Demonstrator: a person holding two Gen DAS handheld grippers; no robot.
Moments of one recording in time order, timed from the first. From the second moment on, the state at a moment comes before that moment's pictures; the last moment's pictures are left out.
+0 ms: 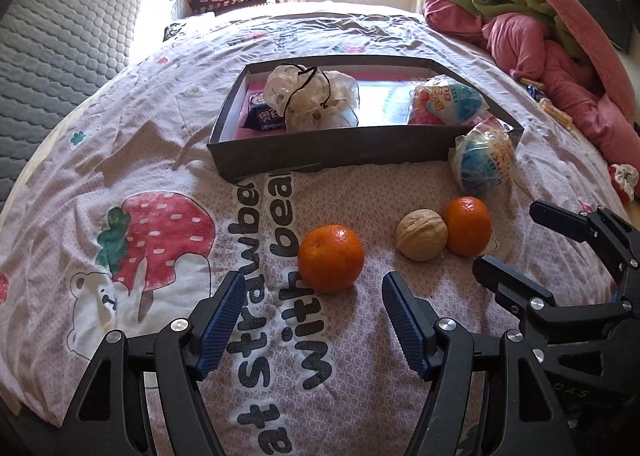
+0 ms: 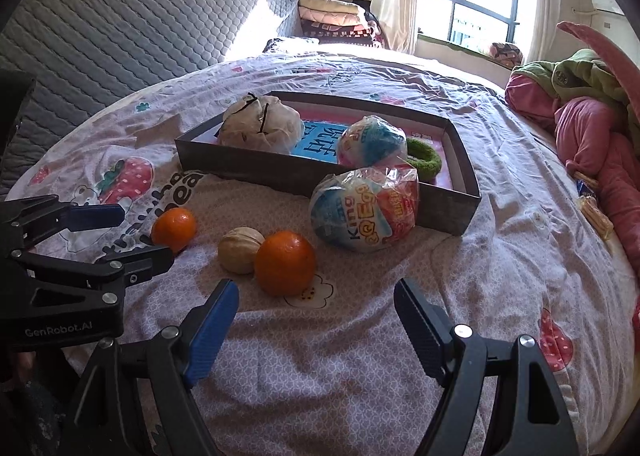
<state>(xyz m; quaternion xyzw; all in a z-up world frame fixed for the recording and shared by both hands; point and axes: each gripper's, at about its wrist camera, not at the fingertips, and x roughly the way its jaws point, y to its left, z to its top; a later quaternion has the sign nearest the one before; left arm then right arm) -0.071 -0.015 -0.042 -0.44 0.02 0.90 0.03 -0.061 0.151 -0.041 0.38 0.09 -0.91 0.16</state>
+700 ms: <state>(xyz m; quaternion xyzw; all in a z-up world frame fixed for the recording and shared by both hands) -0.102 -0.021 -0.062 -0.43 0.01 0.90 0.03 -0.085 0.134 -0.059 0.39 0.09 -0.90 0.17</state>
